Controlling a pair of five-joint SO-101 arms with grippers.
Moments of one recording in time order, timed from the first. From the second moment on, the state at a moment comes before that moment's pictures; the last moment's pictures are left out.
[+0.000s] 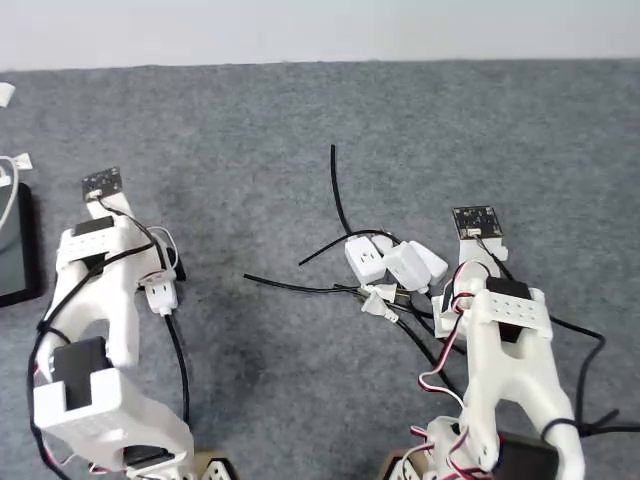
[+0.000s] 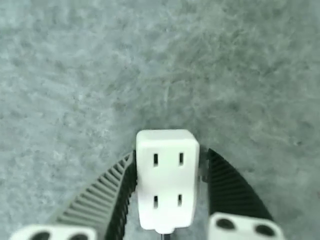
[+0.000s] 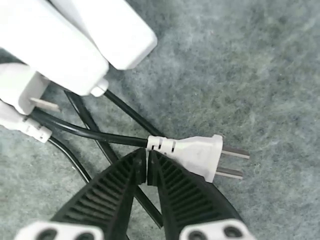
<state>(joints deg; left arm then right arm) -19.8 8.8 28.6 59.4 8.9 9.8 -21.0 56.9 49.9 14.9</state>
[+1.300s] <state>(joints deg) 6.7 8.6 16.0 83.3 23.3 9.8 -21.0 56.9 48.9 14.9</state>
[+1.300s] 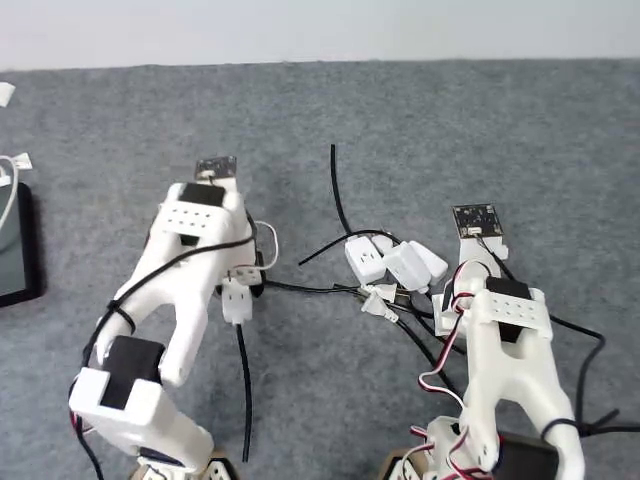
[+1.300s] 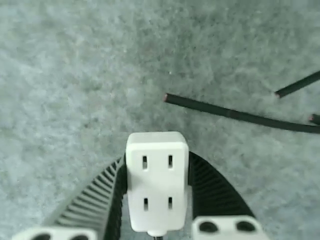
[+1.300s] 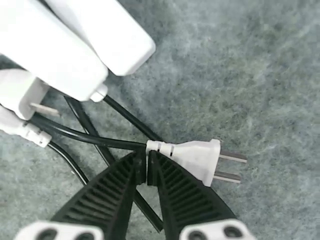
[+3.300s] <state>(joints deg) -17.0 -30.4 60.1 62.0 12.4 -11.2 -35.3 68.7 54.8 26.0</state>
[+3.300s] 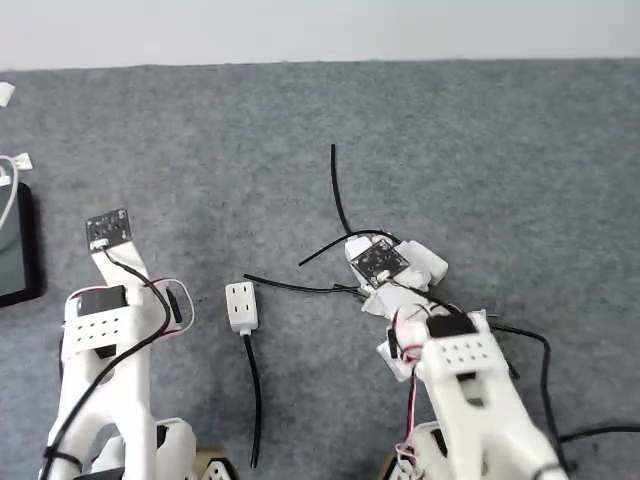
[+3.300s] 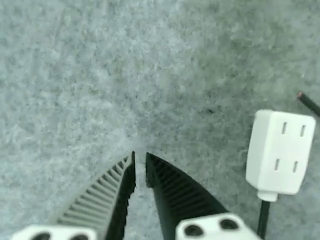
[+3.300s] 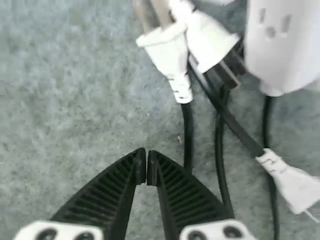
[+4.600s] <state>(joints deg) -16.9 -30.4 64.7 54.6 13.7 5.8 -24.2 63.3 63.7 40.8</state>
